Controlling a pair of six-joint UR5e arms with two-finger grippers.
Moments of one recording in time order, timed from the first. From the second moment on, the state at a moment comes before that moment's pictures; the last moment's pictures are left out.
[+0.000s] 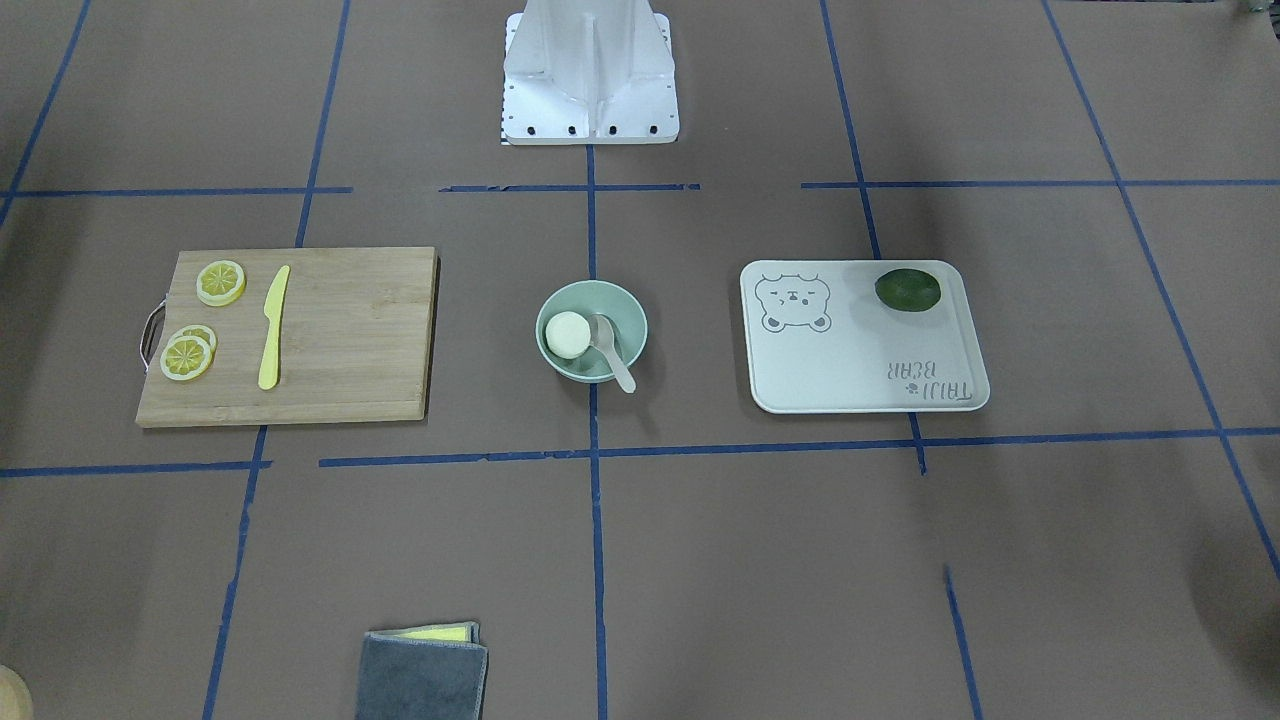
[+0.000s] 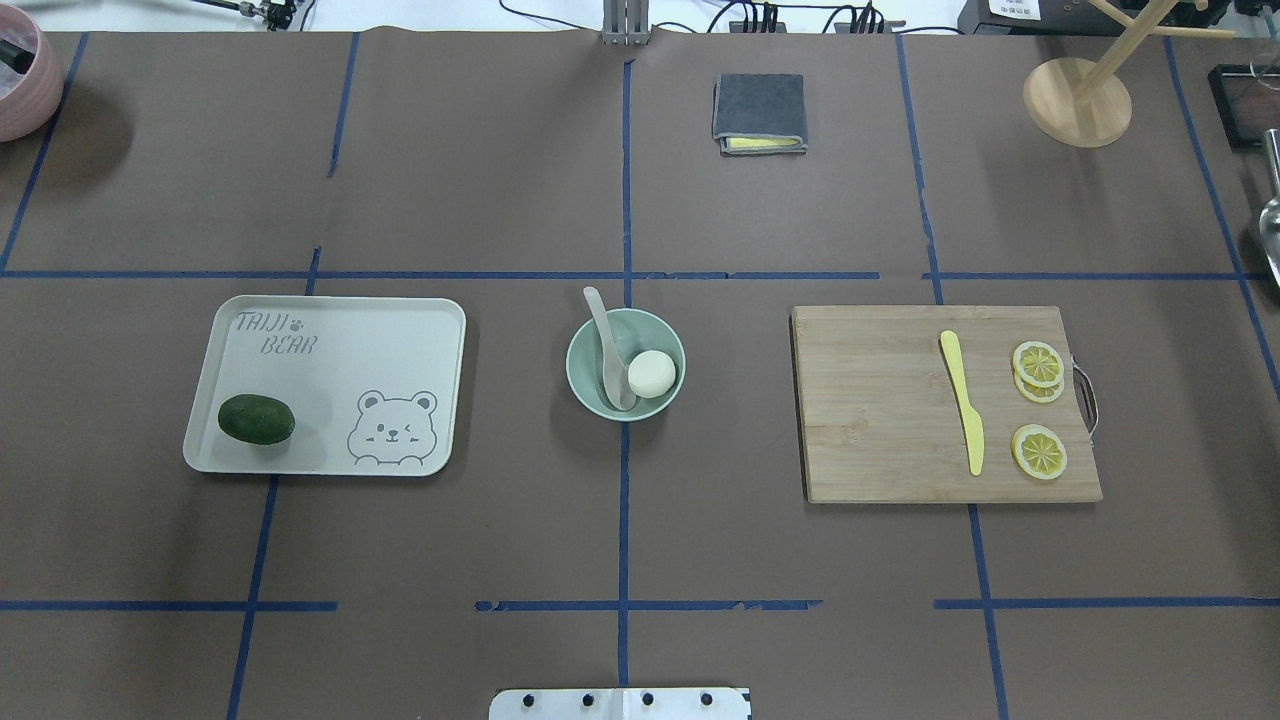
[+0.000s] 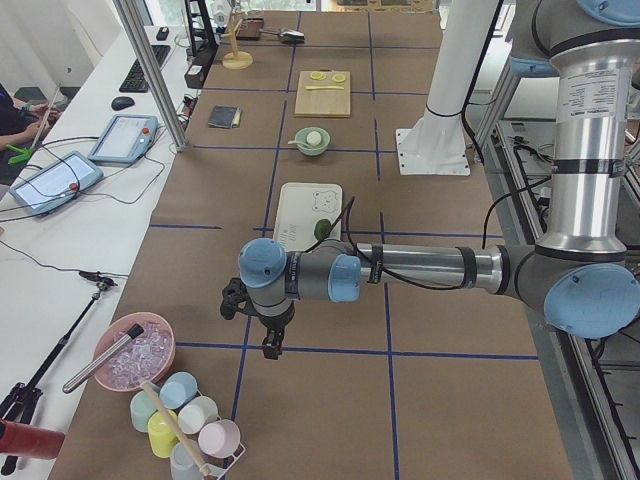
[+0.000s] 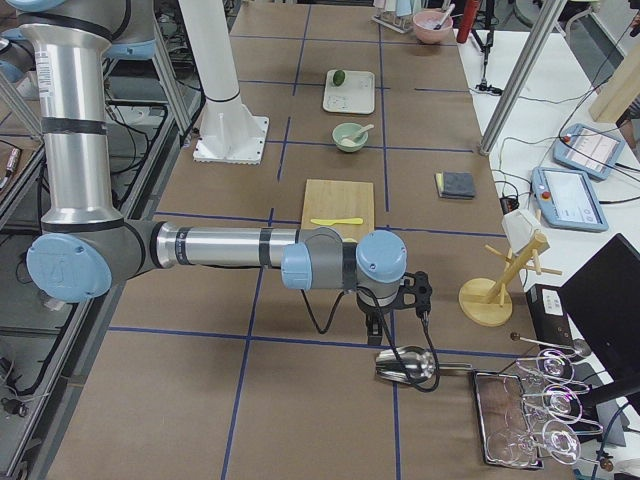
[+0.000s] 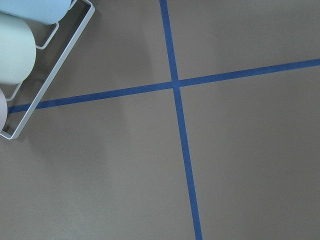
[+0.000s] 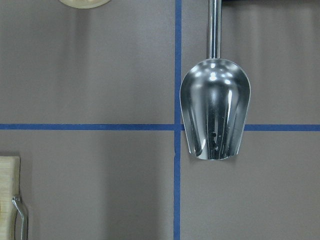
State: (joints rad) left arm -1.55 -1.54 -1.62 -1.58 -2.36 0.09; right arm 1.62 -1.55 1.59 -1.53 2.43 0.03
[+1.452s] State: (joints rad) left arm -1.55 -1.54 -1.62 -1.58 -2.36 -0.03; right arm 1.62 -1.55 1.59 -1.53 2.43 0.03
